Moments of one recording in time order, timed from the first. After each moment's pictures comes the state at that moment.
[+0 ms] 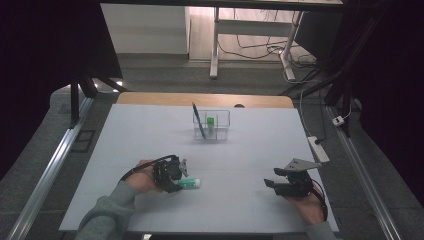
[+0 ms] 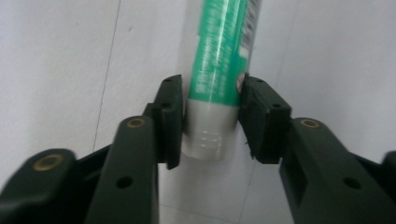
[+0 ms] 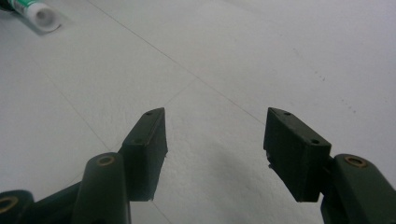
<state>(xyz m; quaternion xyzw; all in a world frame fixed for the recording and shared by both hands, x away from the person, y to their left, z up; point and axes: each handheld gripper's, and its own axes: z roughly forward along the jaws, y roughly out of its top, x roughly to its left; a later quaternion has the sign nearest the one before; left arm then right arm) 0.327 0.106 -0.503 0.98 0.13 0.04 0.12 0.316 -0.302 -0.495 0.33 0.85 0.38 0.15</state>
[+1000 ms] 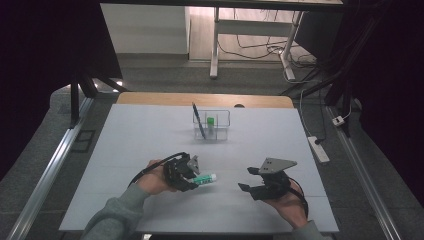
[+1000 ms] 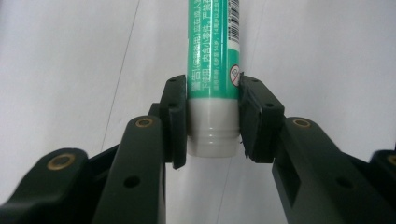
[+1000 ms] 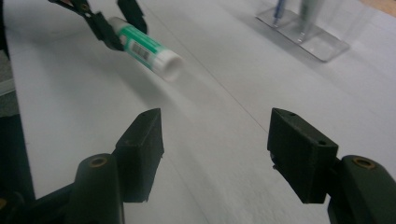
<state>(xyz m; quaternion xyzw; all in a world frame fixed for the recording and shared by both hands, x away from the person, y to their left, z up) 0.318 0.071 -0.475 0.97 0.12 0.04 0.20 0.296 -0.222 -0.461 0.22 0.88 0.41 0.12</state>
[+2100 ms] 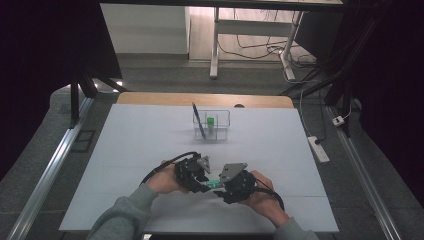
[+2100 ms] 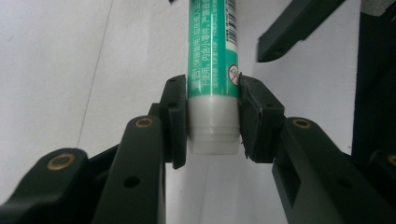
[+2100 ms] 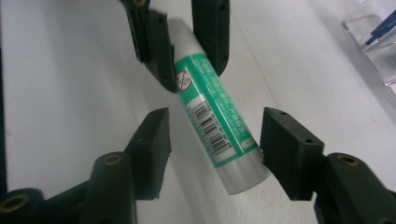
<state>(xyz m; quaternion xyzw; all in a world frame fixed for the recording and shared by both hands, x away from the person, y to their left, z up) 0.324 0.048 -0.474 0.96 0.11 -0.02 0.24 0.297 -0.138 -0.479 0.09 0.94 0.29 0.13</state>
